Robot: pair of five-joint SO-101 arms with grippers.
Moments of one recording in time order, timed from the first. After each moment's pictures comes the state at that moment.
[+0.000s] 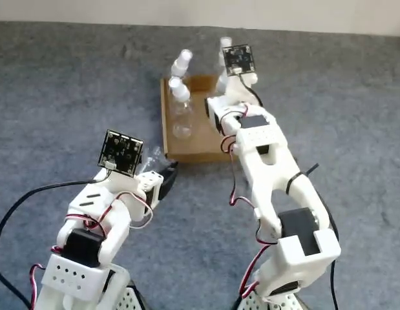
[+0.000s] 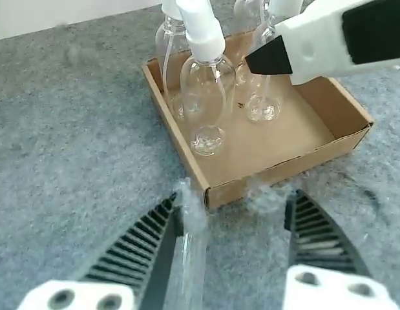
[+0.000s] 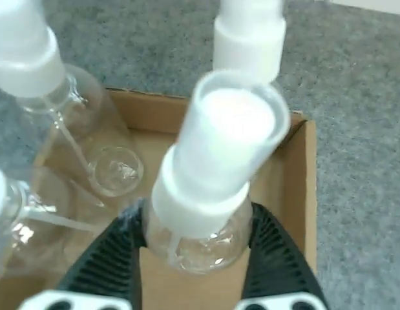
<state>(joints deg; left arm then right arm) 12.1 -78.7 70.2 47.3 3.9 -17.1 6.8 16.6 22.2 1.0</state>
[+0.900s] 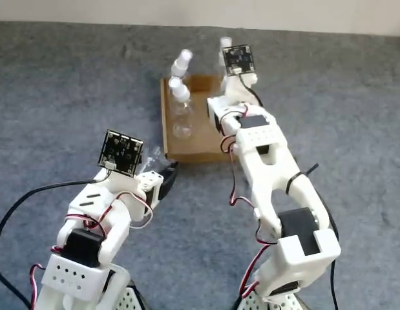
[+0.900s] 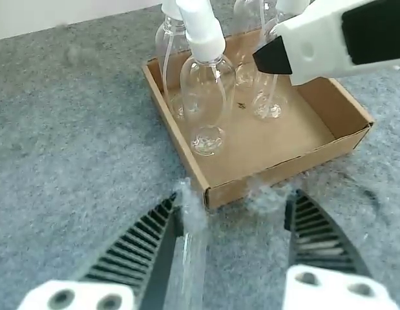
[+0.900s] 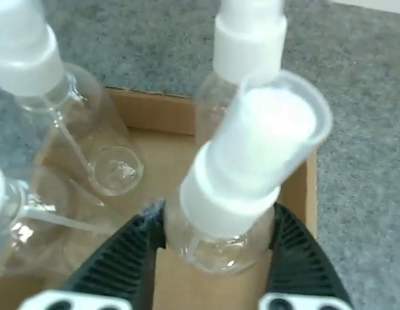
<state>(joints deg) 12.1 -78.7 70.2 47.3 3.9 -17.2 6.8 16.6 22.2 1.0</state>
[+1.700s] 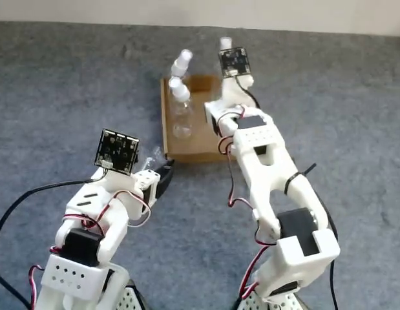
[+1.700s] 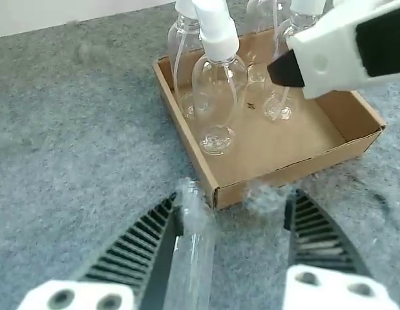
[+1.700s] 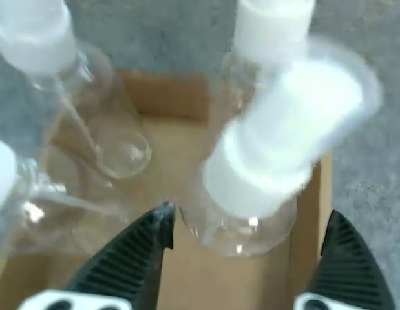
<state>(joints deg) 10.4 -78.7 70.2 47.3 3.9 -18.1 6.8 16.6 26.9 1.0</state>
